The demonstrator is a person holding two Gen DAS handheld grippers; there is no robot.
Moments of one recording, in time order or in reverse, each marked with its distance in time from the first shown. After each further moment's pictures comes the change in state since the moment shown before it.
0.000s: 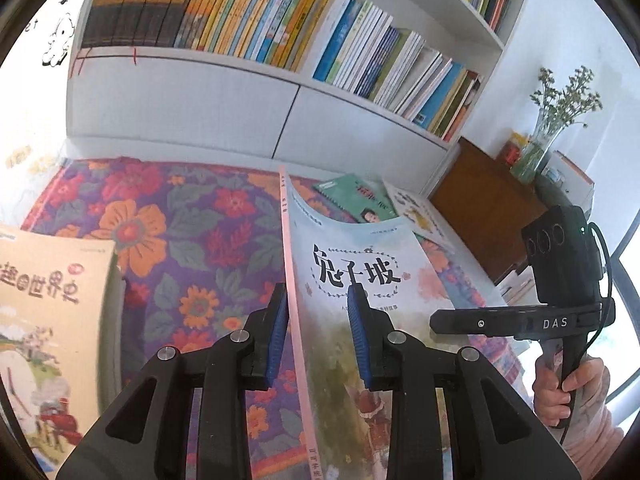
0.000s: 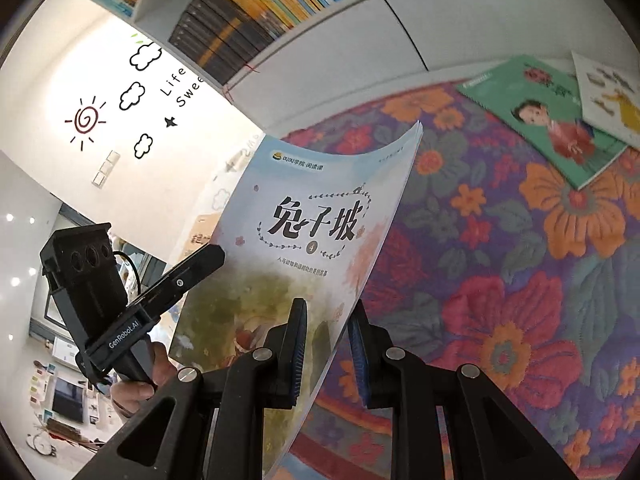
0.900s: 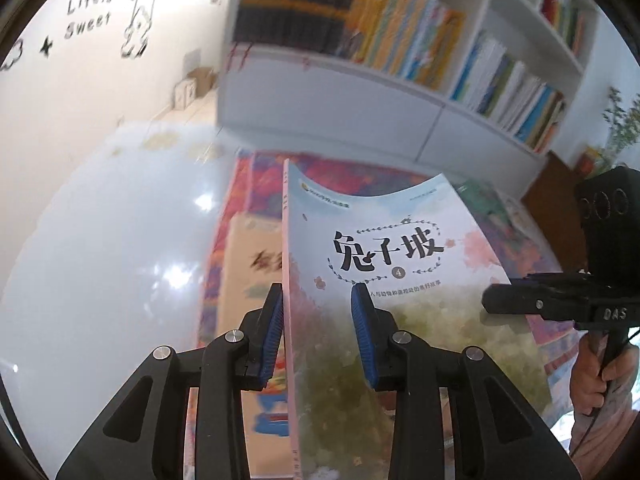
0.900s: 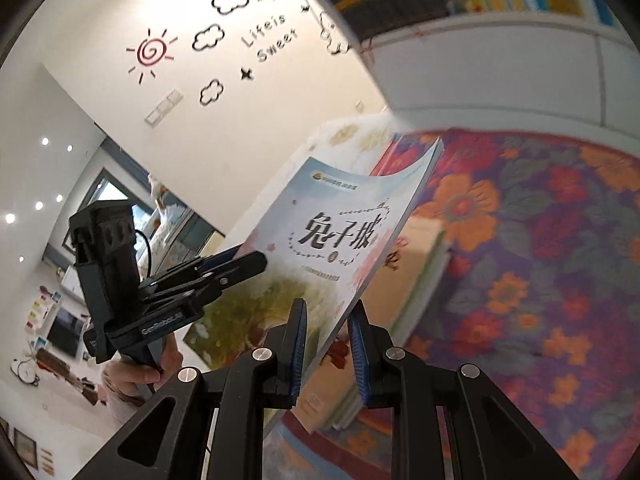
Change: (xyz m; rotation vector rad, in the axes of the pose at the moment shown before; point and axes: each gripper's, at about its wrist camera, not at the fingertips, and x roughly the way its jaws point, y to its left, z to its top) left arm -0.118 0.169 0.002 -0.064 0.074 0.295; right arm 0.143 0.195 0.022 -0.243 0.078 0.133
